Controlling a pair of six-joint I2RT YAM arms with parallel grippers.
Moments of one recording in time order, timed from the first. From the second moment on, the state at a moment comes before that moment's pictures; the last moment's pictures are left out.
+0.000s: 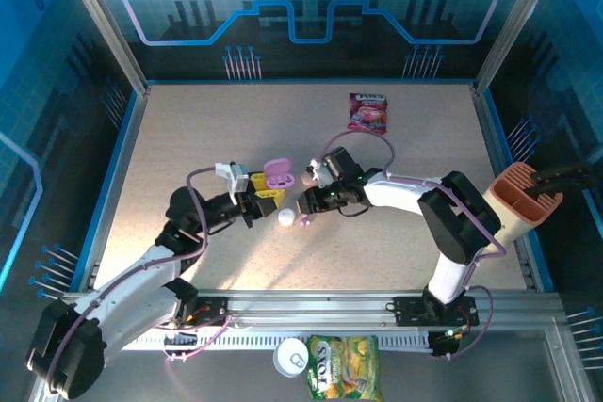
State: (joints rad) left arm -0.45 0.85 0.34 0.65 0.64 -0.30; right arm 0.65 1.76 0.99 -0.20 -0.46 0.39
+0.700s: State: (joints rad) left arm -0.45 0.82 0.34 0.62 0.64 -0.30; right arm 0.65 1.89 1.07 -0.27 -0.51 0.30
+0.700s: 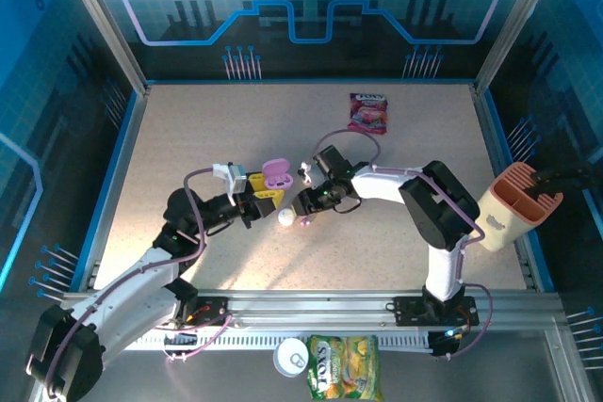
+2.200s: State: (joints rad) left arm -0.45 0.85 0.34 0.65 0.64 -0.30; right arm 0.66 1.84 0.98 -0.20 -0.49 0.37
